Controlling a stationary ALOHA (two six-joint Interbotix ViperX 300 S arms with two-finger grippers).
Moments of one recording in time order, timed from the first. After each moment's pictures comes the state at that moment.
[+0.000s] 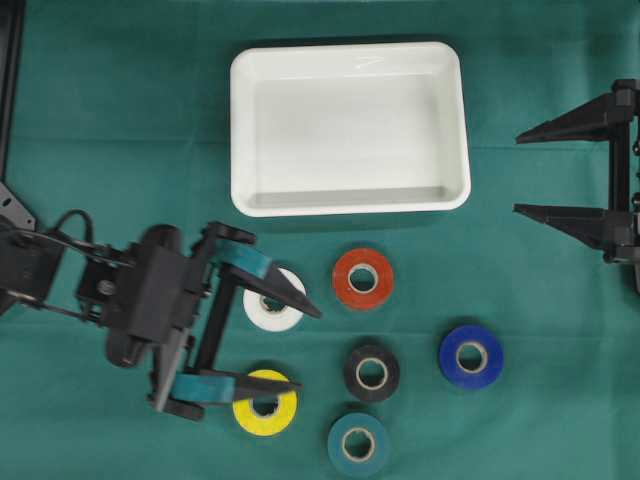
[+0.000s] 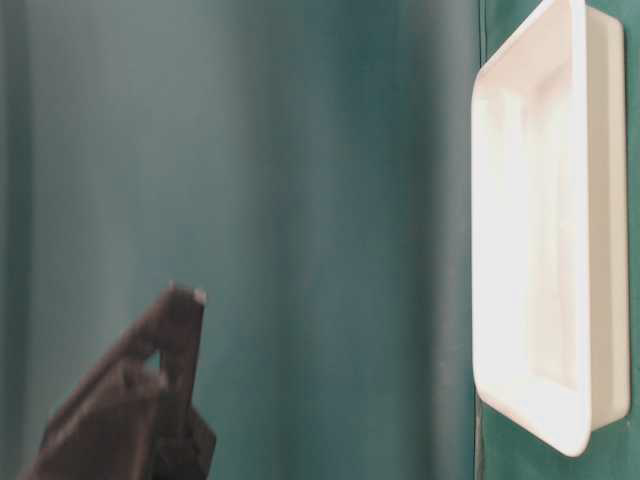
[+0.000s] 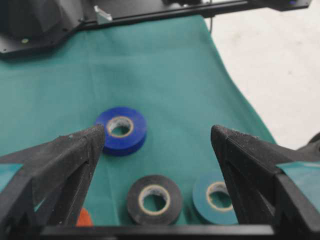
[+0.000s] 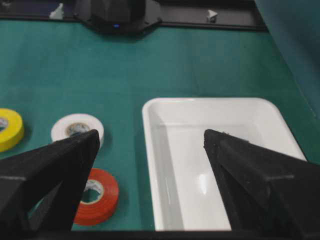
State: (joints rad) left arm -0.27 -0.24 0.65 0.00 -0.16 0.01; right arm -0.10 -0.91 1.12 0.00 -0.05 0.07
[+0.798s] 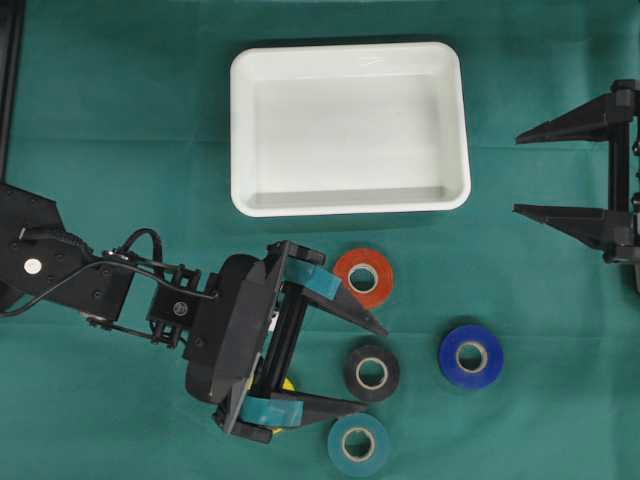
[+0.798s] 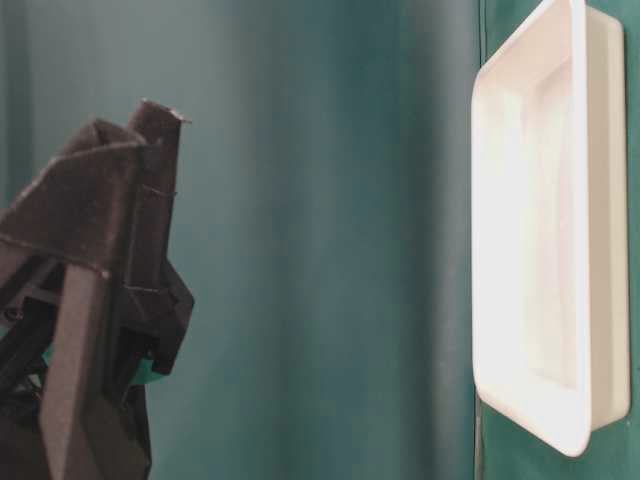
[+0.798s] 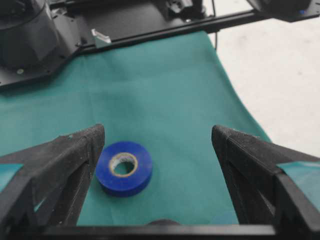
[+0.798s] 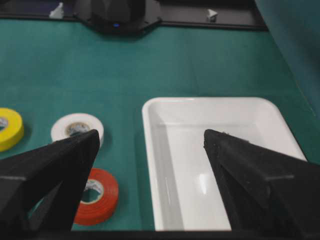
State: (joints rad) left arm -0.27 -0.10 0.48 0.00 -0.14 0.07; right arm -0.10 -0.91 1.12 0.00 -0.05 0.07
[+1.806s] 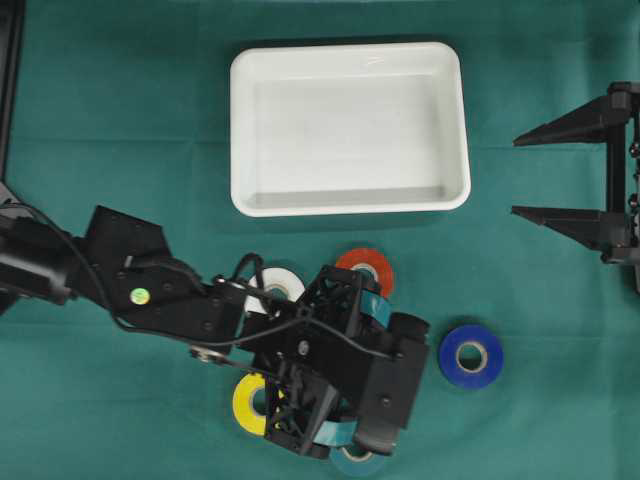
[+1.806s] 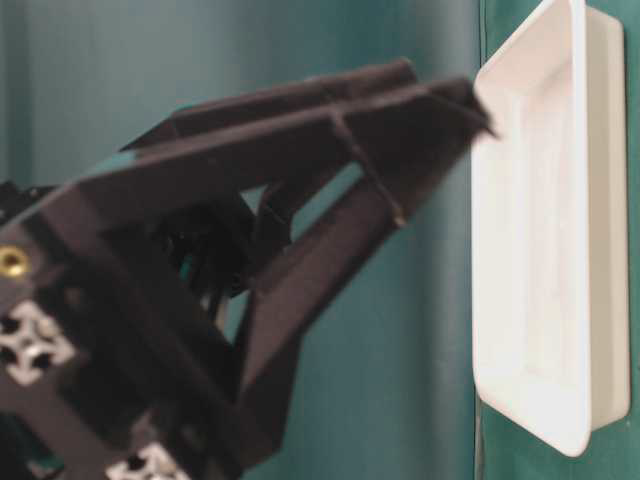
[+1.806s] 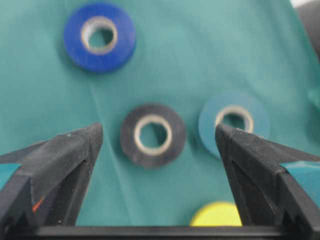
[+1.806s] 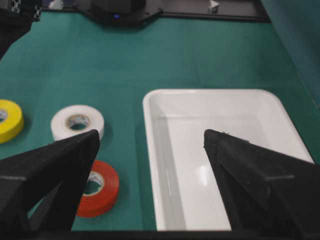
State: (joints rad) left arm -0.27 0.16 0.02 0.00 0.71 0.06; right arm -0.10 -0.90 1.12 0.00 -0.03 0.07
